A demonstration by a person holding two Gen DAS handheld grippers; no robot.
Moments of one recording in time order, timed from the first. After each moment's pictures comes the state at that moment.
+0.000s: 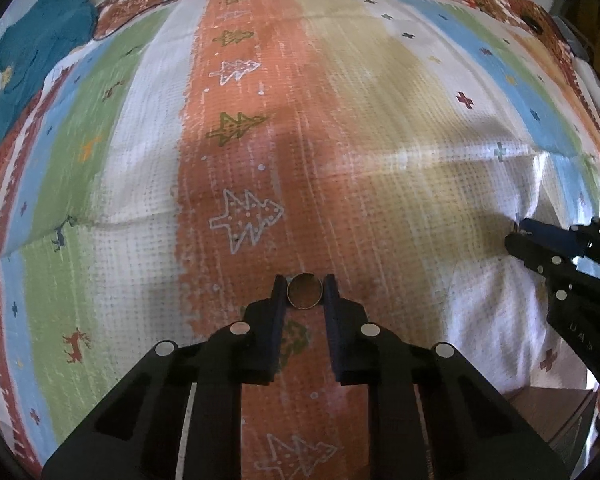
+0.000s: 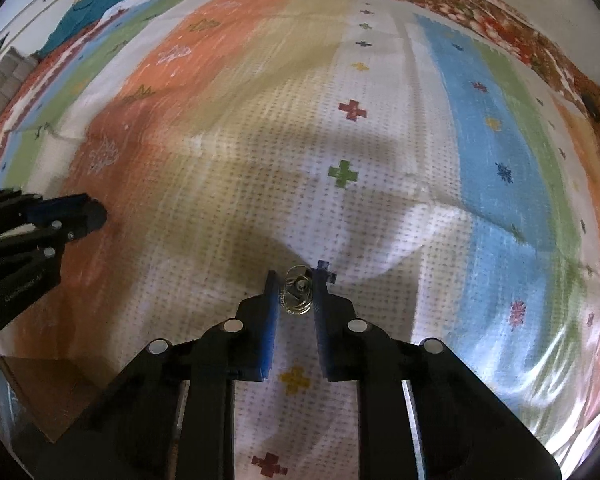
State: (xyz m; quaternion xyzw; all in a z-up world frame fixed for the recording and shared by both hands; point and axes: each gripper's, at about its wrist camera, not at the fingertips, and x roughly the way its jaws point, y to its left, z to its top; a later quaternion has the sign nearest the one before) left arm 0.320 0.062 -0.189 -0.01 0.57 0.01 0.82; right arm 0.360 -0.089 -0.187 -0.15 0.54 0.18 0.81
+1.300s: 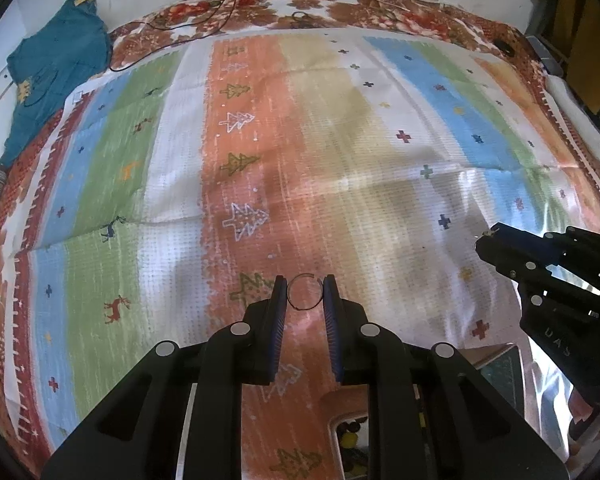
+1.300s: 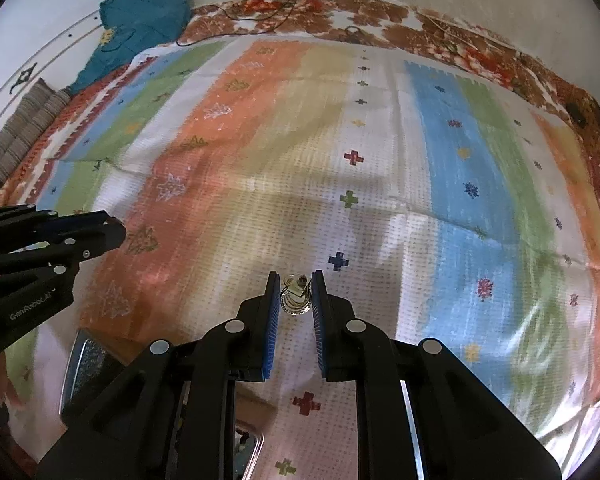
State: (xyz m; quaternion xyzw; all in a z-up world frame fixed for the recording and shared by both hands) left arm 0.272 0.046 -0.115 -0.02 0.53 0.00 0.85; right arm 0.310 -0.103 -0.122 -0.11 0.48 0.20 0.84
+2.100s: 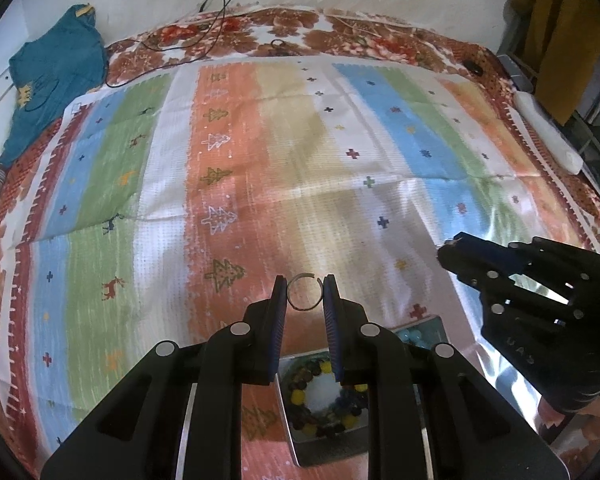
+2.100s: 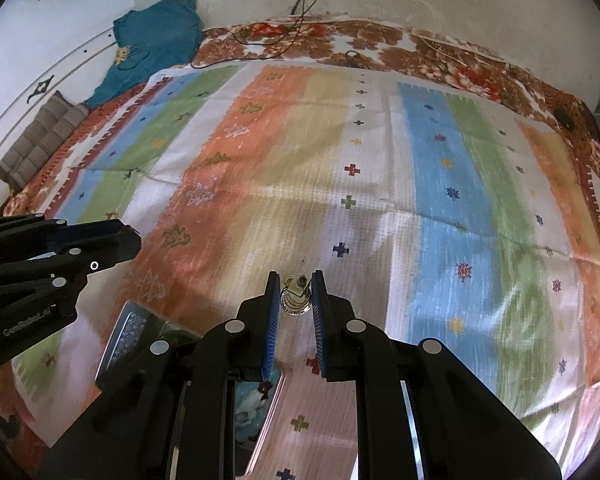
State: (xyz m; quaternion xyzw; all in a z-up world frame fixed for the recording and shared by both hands) left arm 0.225 0.023 -0.071 -0.05 0.49 -0.03 0.87; right arm 0.269 -0.118 -0.089 -0.09 0.46 0.22 0.86
